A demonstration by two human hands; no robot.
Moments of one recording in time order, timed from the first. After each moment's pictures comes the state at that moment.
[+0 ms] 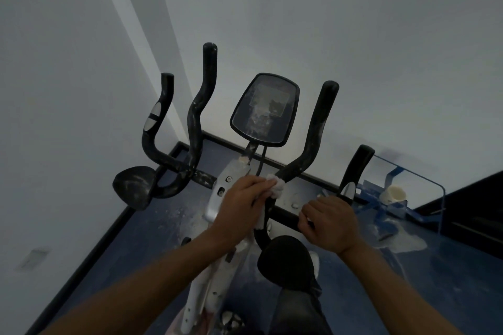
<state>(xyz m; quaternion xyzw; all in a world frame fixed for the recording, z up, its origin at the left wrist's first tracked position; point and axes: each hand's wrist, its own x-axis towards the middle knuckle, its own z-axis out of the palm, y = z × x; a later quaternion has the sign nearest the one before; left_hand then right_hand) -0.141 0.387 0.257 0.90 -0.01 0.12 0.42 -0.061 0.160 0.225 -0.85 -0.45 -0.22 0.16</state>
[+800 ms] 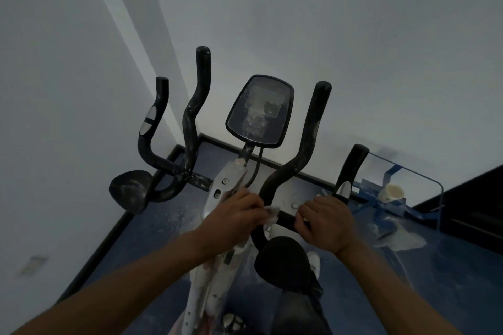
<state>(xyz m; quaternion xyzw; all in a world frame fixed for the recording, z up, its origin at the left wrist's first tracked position) -0.154 0.410 0.256 0.94 -0.24 0.09 0.23 -0.062 0.160 0.227 -0.85 -0.45 -0.22 0.15</state>
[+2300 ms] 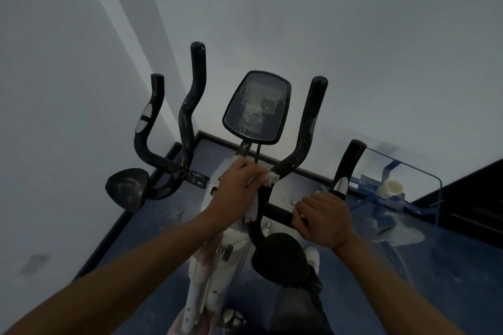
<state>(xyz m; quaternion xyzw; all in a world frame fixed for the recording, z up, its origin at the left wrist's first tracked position) -0.113 0.393 0.274 0.90 0.02 0.11 0.42 -0.061 0.160 0.226 -0.84 -0.46 -0.23 0.16</state>
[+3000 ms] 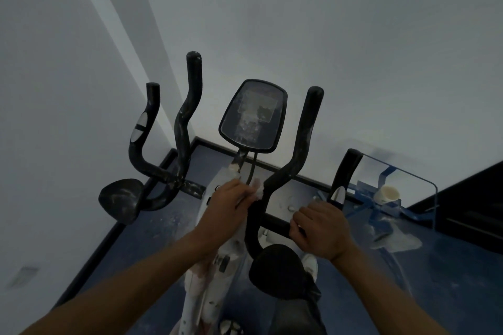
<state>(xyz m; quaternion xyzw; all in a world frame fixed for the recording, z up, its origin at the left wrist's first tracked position) -0.131 0.402 0.264 0.91 0.01 0.08 0.42 -0.059 0.159 0.222 -0.84 -0.46 -0.22 0.16</state>
